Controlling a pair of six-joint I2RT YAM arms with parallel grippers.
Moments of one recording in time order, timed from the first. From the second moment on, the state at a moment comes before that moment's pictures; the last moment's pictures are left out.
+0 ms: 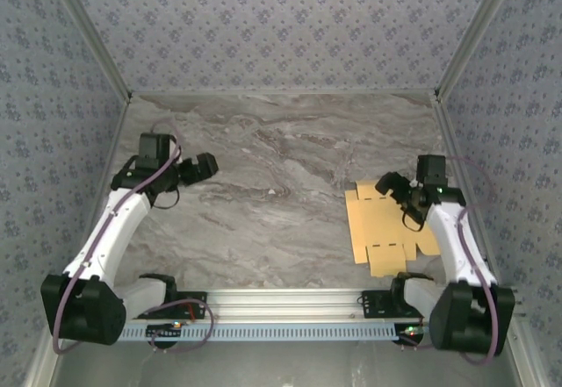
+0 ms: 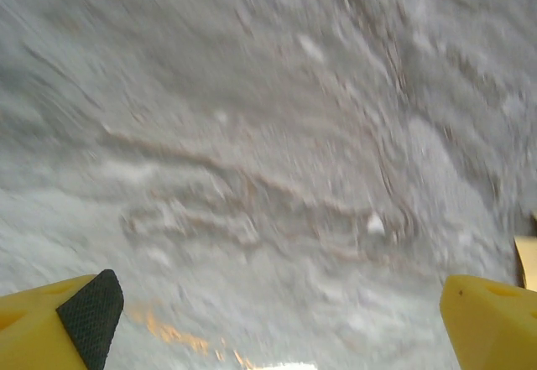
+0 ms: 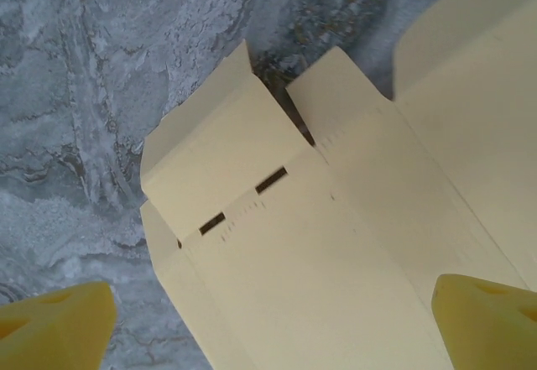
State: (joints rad) left arm -0.18 1.12 0.93 -0.69 0.24 -0.47; right arm -0.11 1.13 0.76 -0.71 -0.16 0.53
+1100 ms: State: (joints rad) left arm -0.34 1.22 0.81 -0.67 0.38 -0.54; right arm -0.22 2.01 1.30 -0.94 -0.65 0.03
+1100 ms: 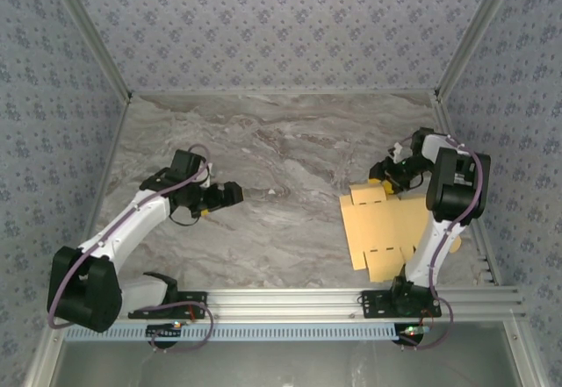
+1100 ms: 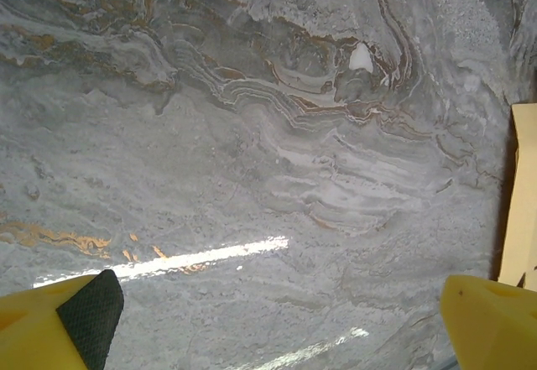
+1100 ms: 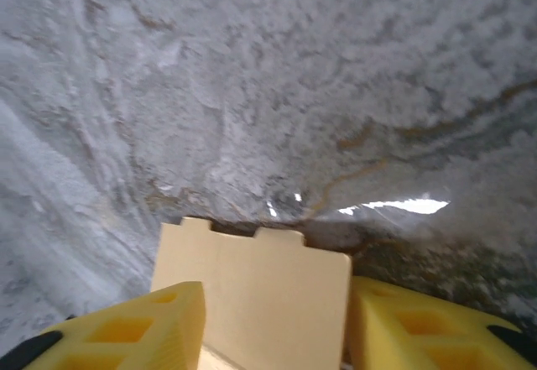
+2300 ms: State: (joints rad) left arm -0.35 1.27 0.84 -0.62 0.52 -0.53; right arm -0.12 2.01 1.40 -1.04 -0.66 0.08
